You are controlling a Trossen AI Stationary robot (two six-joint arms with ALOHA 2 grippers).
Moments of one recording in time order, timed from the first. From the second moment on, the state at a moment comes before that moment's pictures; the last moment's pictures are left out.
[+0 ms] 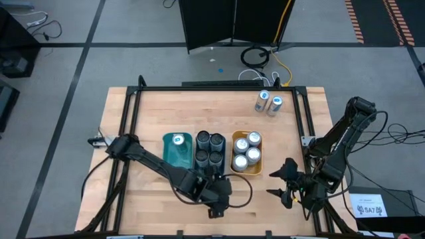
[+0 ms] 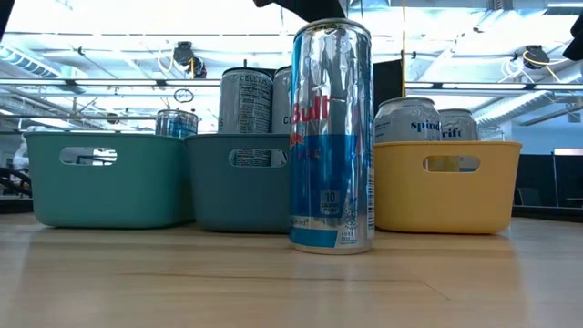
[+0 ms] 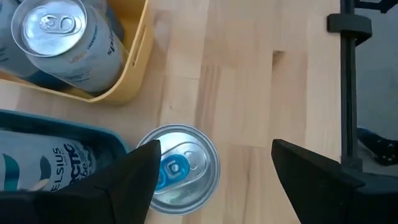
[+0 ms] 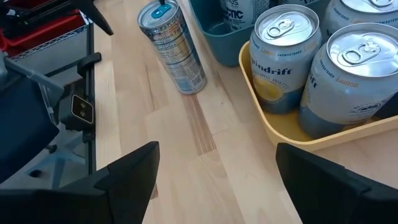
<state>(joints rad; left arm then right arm) -0.48 2.12 1.99 -0.93 -0.28 -0.52 0.99 1.20 0.84 -0.66 0.73 1.24</state>
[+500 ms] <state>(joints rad) -0.45 2.13 1.99 -0.93 -0.28 -0.49 0.99 1.20 0.84 -0.65 0.73 1.24</state>
